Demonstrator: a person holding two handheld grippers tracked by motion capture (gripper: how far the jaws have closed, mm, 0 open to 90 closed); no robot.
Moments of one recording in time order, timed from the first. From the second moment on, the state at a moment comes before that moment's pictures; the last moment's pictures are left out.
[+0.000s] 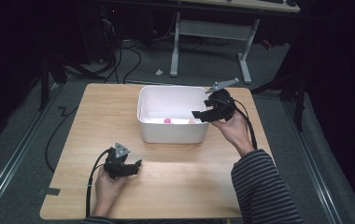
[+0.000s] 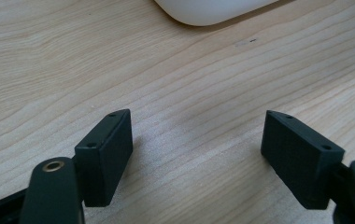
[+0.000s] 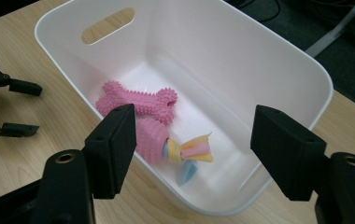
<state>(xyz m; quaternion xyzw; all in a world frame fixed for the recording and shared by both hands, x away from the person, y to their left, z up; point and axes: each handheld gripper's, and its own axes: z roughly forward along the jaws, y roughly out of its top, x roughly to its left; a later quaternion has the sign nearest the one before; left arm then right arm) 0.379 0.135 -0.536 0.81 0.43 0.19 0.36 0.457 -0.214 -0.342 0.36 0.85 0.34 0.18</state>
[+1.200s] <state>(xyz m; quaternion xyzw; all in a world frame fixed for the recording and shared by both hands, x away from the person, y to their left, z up) 0.379 0.135 -0.536 0.81 0.43 0.19 0.36 0.375 -0.289 -0.340 0.41 0.79 0.39 0.23</state>
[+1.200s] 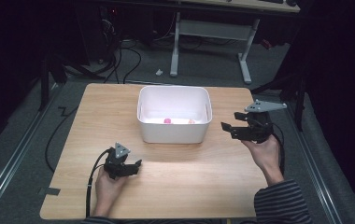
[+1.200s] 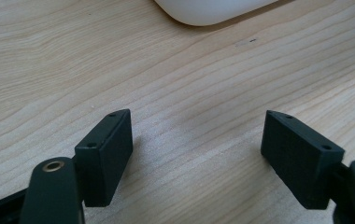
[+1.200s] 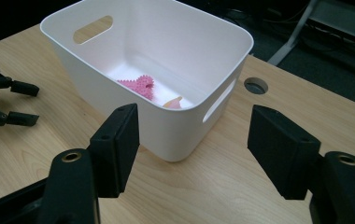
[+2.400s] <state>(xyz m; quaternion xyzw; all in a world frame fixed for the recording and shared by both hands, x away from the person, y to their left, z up) 0.379 0.135 -0.536 0.81 0.43 0.19 0.36 0.332 -0.304 -0.439 0.47 0.76 0.41 0.20</state>
